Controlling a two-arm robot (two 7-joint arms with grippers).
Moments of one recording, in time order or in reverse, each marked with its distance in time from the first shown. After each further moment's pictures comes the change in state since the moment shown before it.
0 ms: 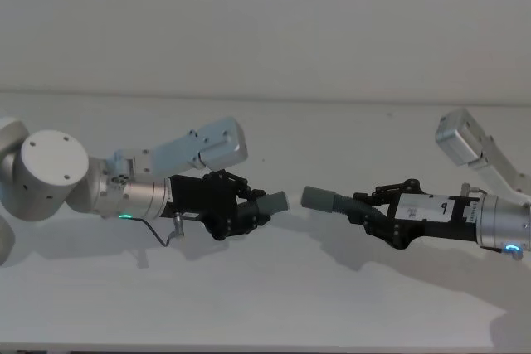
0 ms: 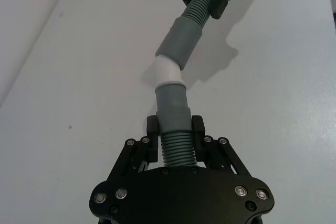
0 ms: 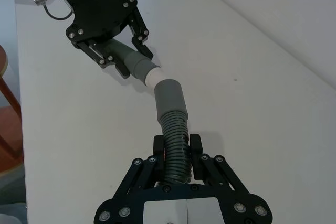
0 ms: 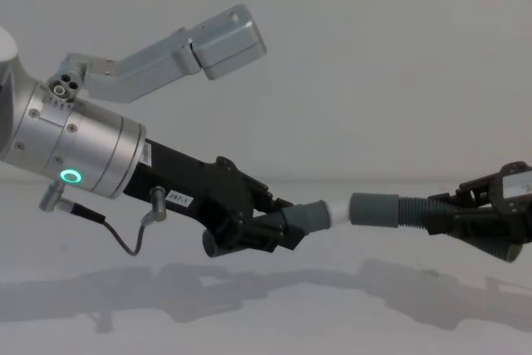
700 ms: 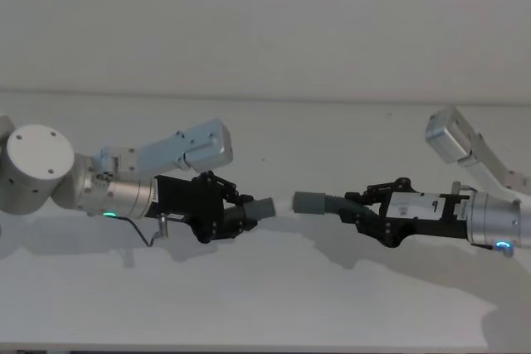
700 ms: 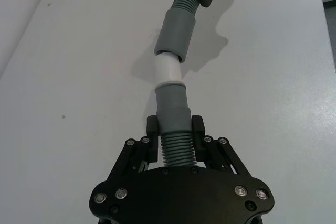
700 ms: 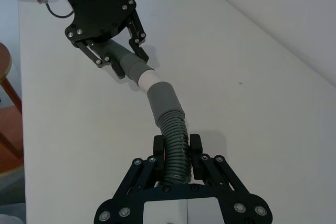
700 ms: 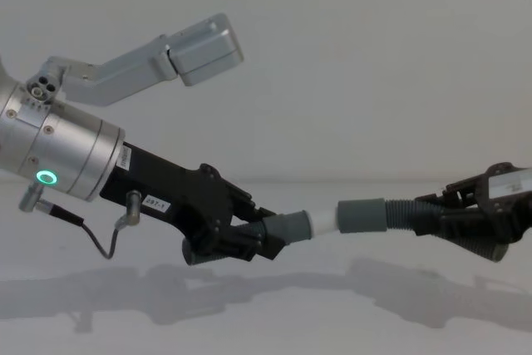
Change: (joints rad) left arm -0.029 0.024 0.020 0.041 -0.015 -0.033 -0.065; right arm 0.028 -0.014 -0.031 0.021 0.005 0.001 0.001
